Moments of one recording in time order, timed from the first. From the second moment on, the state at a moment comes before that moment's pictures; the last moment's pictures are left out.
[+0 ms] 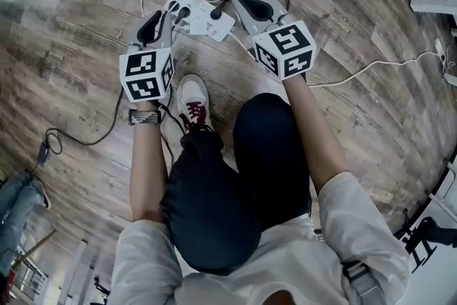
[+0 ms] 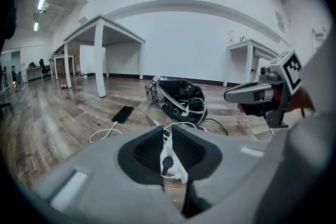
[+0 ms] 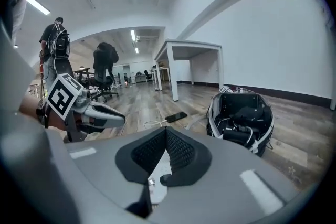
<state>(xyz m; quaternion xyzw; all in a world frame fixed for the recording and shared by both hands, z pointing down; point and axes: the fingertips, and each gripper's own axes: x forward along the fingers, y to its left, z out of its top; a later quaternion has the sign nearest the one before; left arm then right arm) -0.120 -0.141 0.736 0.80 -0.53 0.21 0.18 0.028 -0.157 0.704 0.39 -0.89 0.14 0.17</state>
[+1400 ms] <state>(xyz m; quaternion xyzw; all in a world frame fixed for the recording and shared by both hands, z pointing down) -0.110 -0.169 0.127 0.82 -0.55 0.14 0.05 0.064 -0.163 0.082 0.46 -0.88 0.03 0.10</state>
